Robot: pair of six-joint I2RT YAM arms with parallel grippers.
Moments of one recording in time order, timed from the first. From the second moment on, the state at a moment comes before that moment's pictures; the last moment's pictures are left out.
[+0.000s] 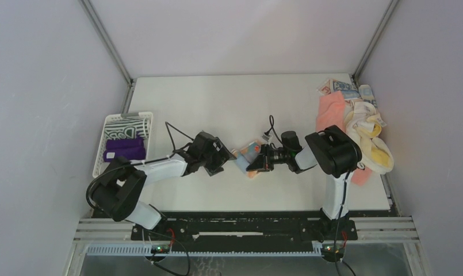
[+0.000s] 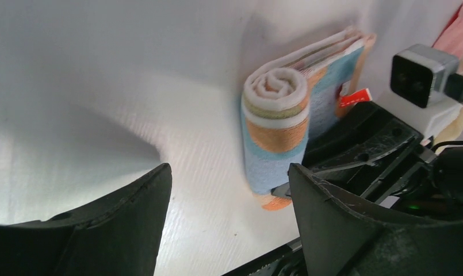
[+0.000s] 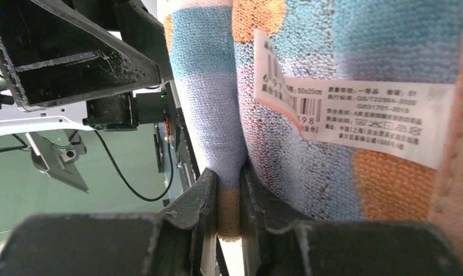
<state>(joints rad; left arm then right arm) -0.64 1.48 0.66 -0.05 0.07 -1.24 0.39 1.98 0.60 0.73 -1.02 0.85</state>
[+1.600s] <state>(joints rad) -0.70 1.61 0.76 -0.04 -0.02 -1.17 0.42 1.84 0.94 -0.08 -0.68 0.48</state>
